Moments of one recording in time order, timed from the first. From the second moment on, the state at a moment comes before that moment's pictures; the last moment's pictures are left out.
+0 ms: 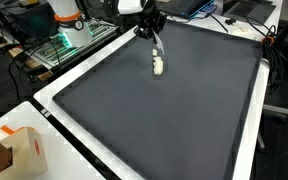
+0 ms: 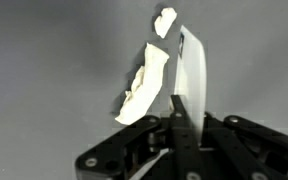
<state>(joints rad) 0.01 0.01 0.00 -2.45 0.51 2.54 0.07</state>
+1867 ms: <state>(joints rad) 0.08 0.12 0.07 -2.23 -0.41 2.05 0.78</state>
